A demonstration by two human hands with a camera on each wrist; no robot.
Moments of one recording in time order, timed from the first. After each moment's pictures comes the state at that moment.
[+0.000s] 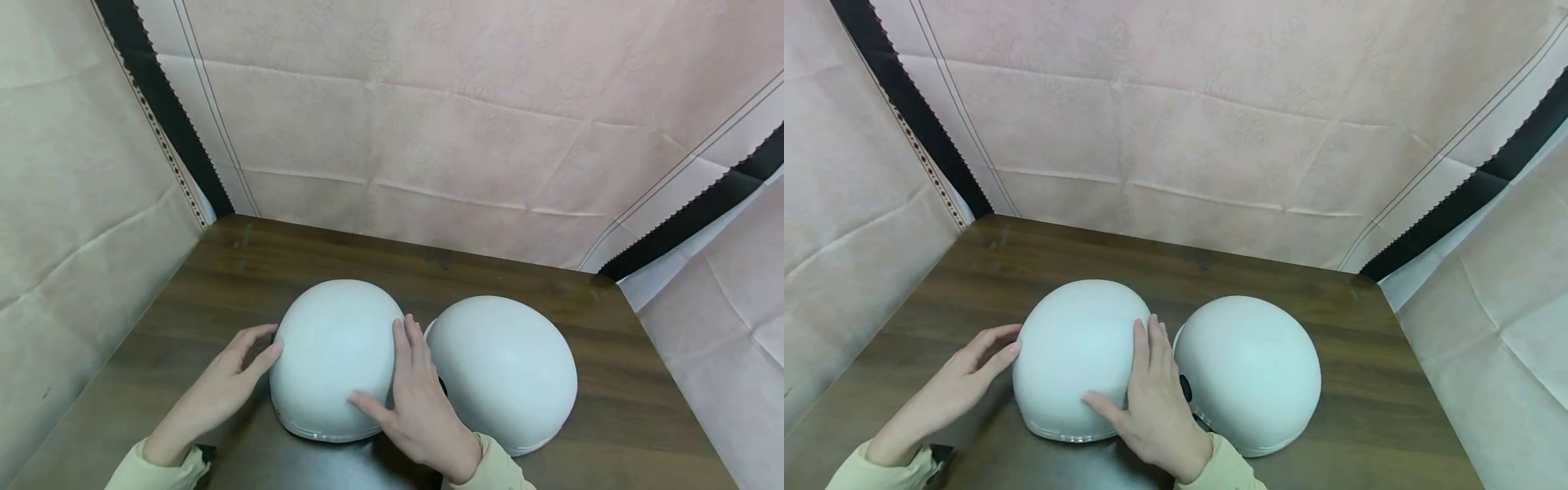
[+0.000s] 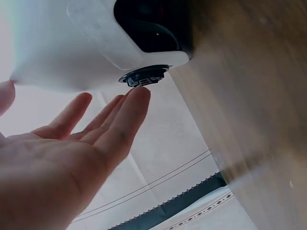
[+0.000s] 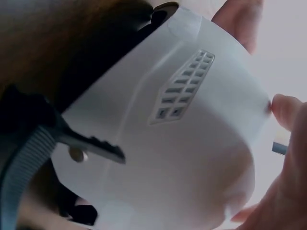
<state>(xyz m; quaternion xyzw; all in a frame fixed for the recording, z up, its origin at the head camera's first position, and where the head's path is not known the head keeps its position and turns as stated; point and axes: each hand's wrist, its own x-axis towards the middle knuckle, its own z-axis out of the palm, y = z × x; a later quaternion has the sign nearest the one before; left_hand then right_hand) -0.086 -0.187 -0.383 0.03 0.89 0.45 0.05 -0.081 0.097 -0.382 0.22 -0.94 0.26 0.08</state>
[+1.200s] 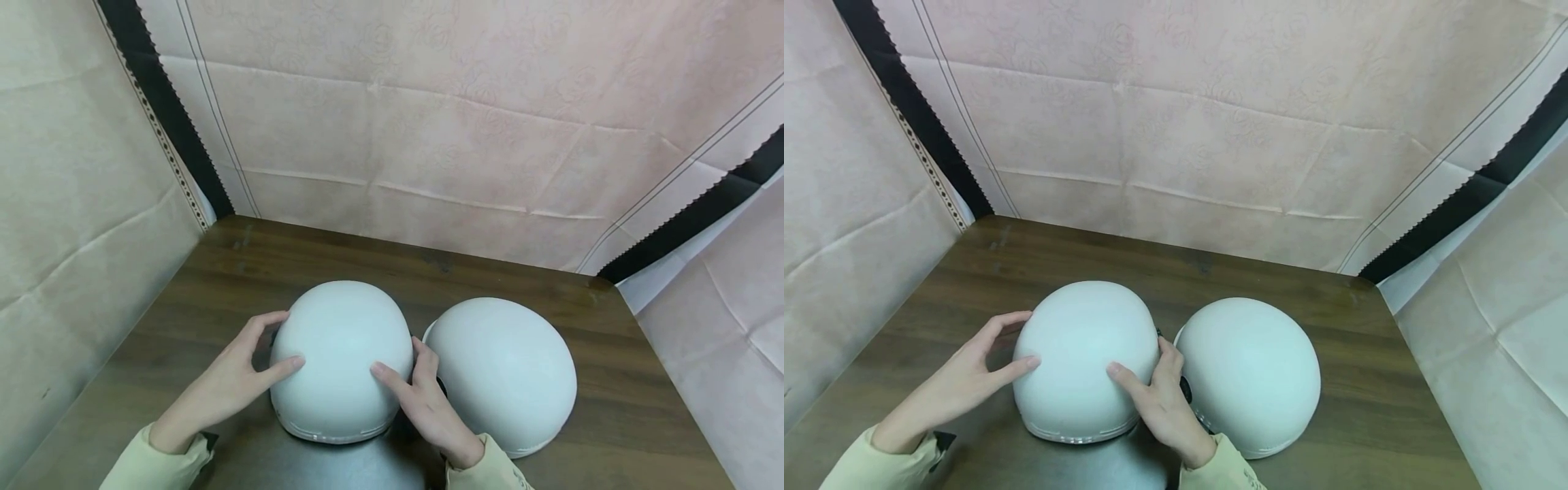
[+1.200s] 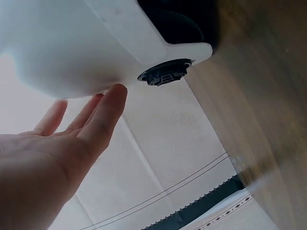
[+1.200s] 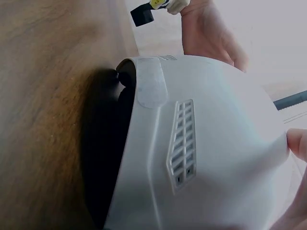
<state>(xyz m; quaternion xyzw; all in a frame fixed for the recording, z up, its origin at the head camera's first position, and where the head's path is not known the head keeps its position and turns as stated) -0.091 -0.181 -0.375 0.09 0.88 0.46 0.03 -0.097 0.102 -0.386 0.00 -0.82 0.55 -0.14</state>
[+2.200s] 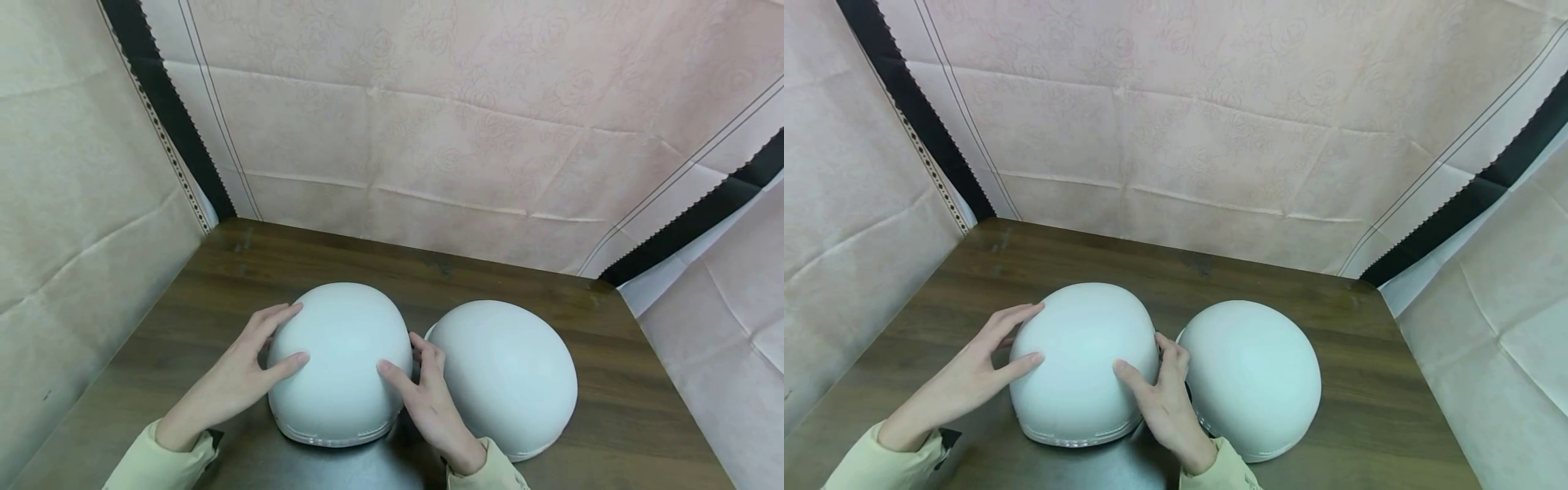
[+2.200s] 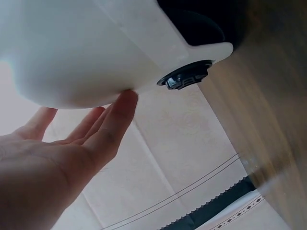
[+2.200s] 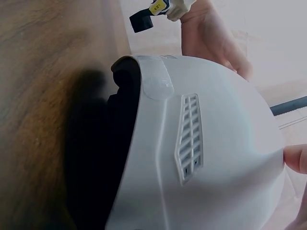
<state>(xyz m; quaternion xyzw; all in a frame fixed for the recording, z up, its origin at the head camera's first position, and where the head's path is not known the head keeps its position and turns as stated) -0.093 -0.175 -0.371 0.12 0.88 0.45 0.00 -0.094 0.101 -0.378 -0.01 -0.81 0.57 -0.09</state>
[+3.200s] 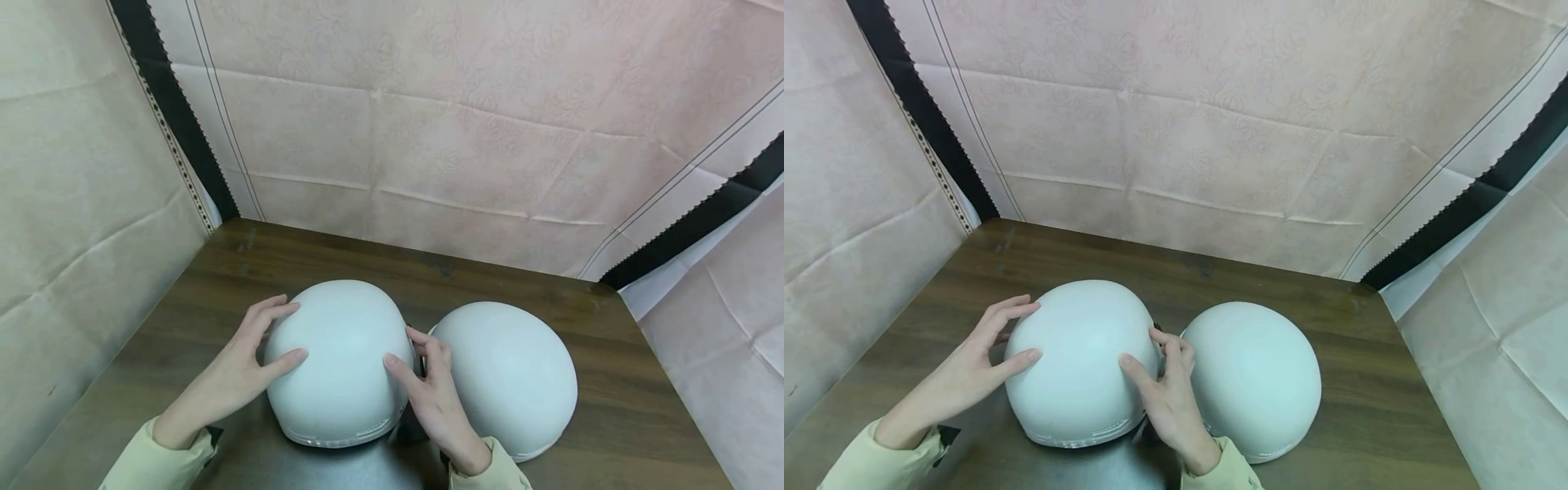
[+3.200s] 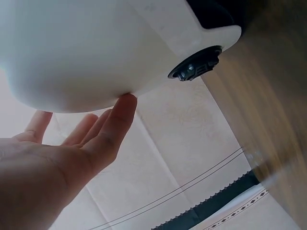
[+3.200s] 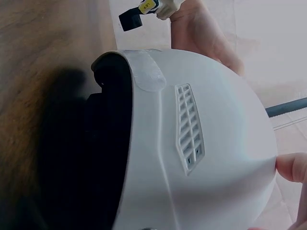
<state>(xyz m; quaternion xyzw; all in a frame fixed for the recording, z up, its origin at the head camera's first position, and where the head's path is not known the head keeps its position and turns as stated) -0.090 -0.176 -0.364 0.13 0.88 0.46 -0.02 -0.090 0.103 -0.366 0.02 -0.82 0.57 -0.05</state>
